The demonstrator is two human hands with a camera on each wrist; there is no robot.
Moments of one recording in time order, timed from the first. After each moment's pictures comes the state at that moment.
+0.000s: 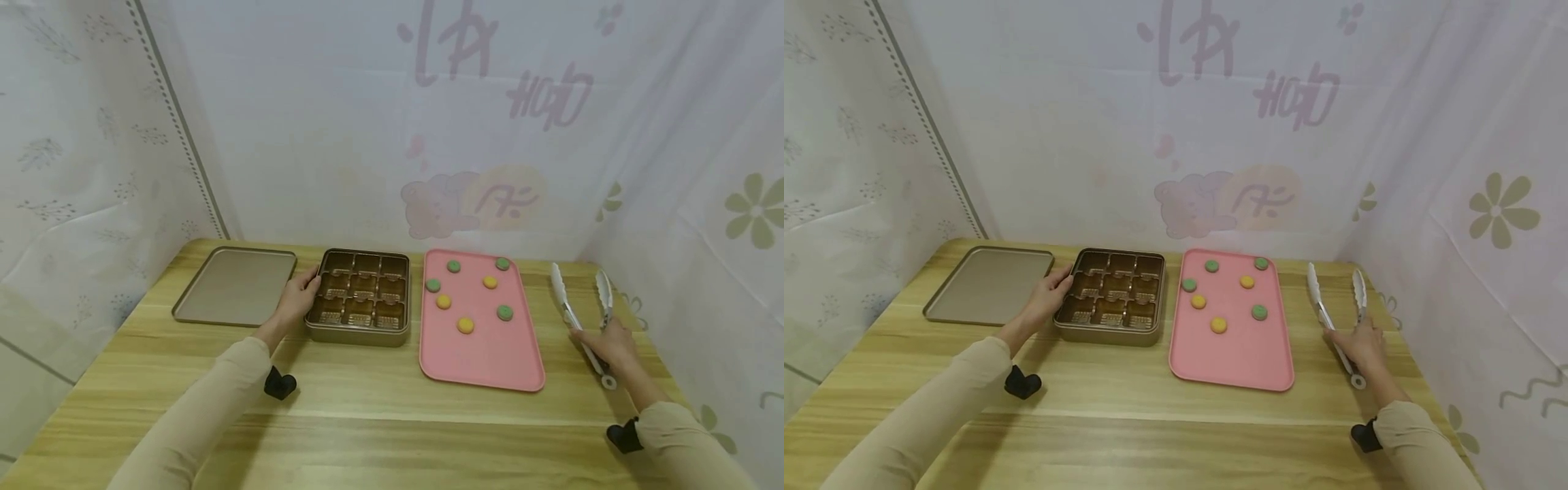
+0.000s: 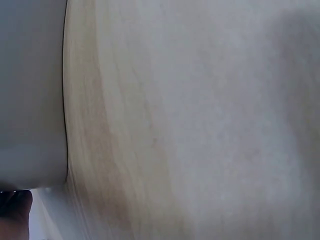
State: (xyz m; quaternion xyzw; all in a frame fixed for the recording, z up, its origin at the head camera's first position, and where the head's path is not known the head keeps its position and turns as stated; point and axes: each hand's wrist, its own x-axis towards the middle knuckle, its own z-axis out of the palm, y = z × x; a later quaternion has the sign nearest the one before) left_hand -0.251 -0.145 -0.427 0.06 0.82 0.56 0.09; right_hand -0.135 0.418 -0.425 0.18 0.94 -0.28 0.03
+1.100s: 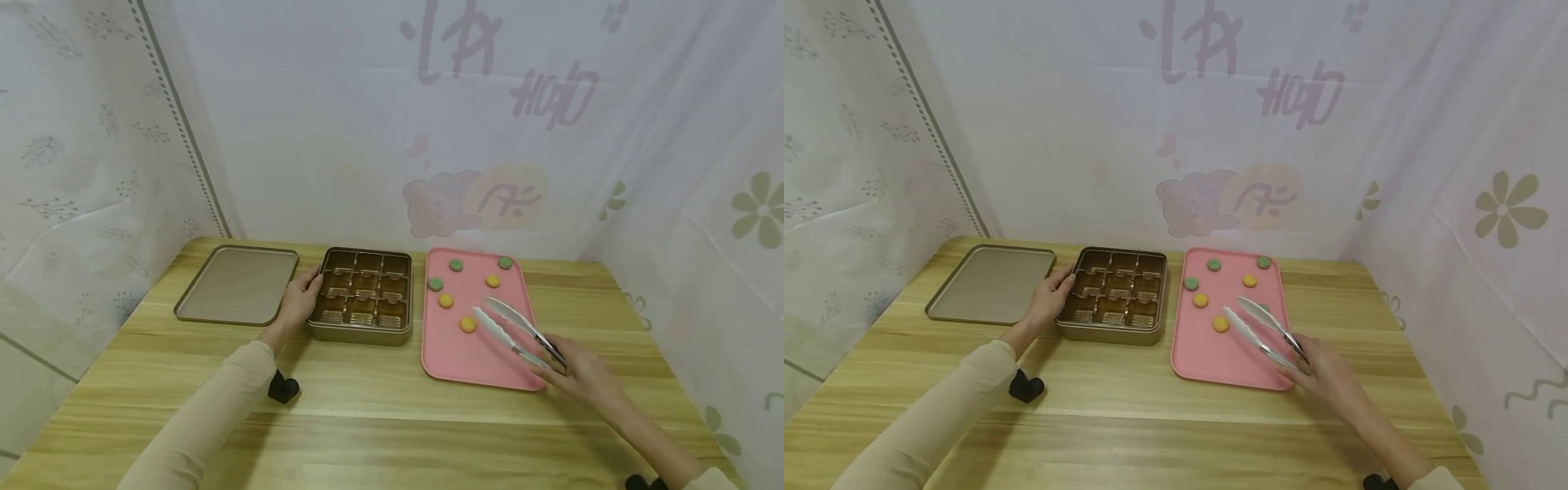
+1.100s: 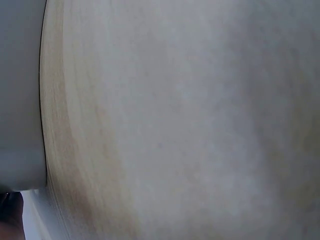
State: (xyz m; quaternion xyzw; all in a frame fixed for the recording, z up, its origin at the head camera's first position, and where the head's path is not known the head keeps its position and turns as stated) left_hand -0.249 -0.142 -0.435 0.04 0.83 0.55 0.03; right_hand -0.084 0.329 -0.412 -0.15 0.96 -0.20 -0.12
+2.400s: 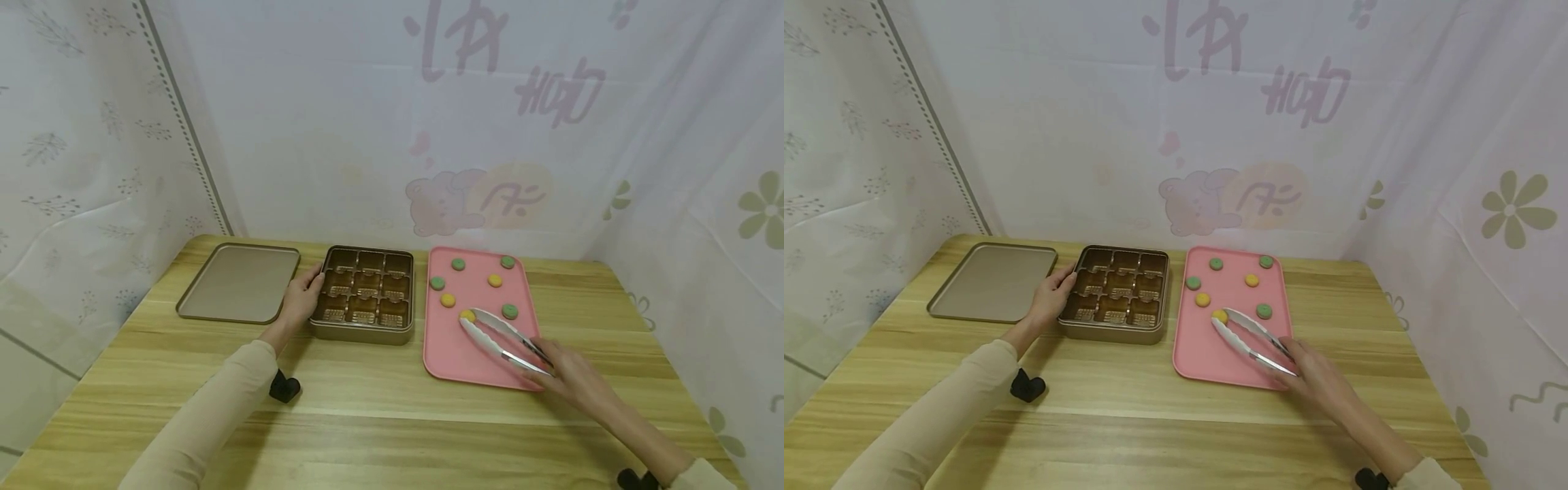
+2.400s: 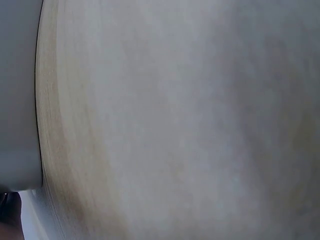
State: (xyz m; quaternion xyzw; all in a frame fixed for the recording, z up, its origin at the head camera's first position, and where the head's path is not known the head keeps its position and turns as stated) left_hand -0.248 -0.142 -0.438 0.04 0.83 0.56 0.02; right_hand -0.091 0.315 -0.419 -0.20 0.96 -0.17 -0.11
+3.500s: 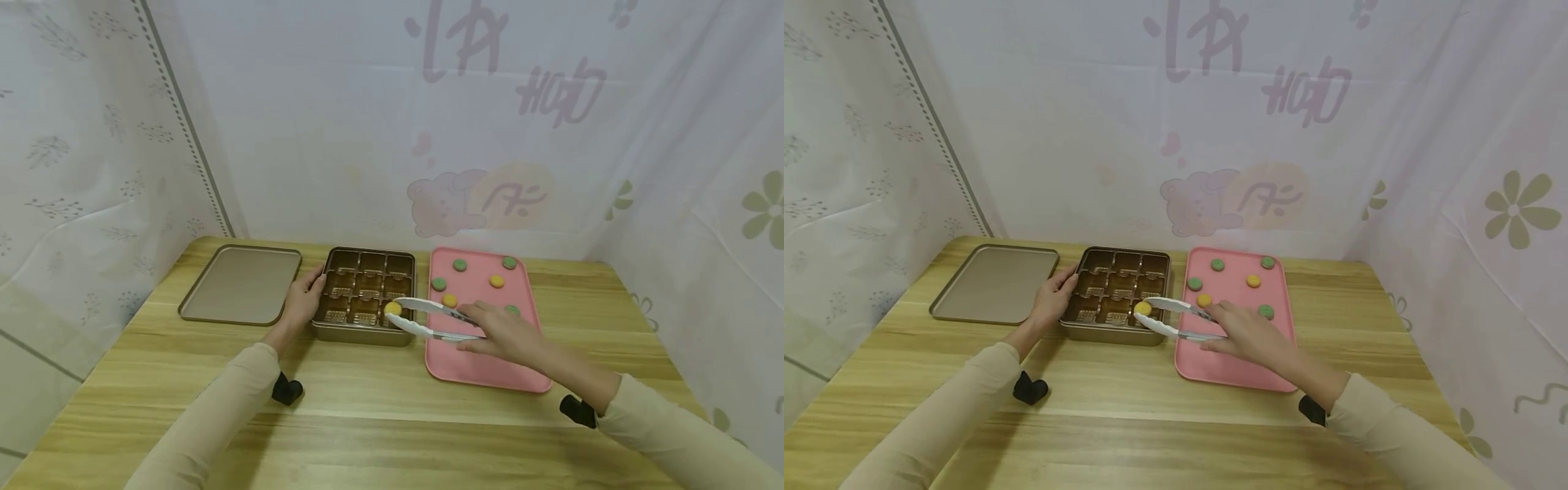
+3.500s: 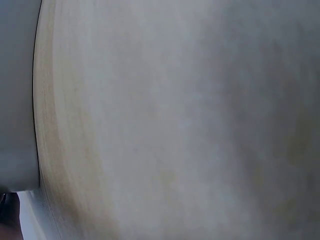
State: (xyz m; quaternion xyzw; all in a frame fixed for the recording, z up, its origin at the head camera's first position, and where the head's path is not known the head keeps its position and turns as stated) left_hand -0.250 -0.142 -0.440 0.03 0.83 0.56 0.01; right_hand -0.148 0.214 -0.360 -0.30 0.94 -0.13 -0.02
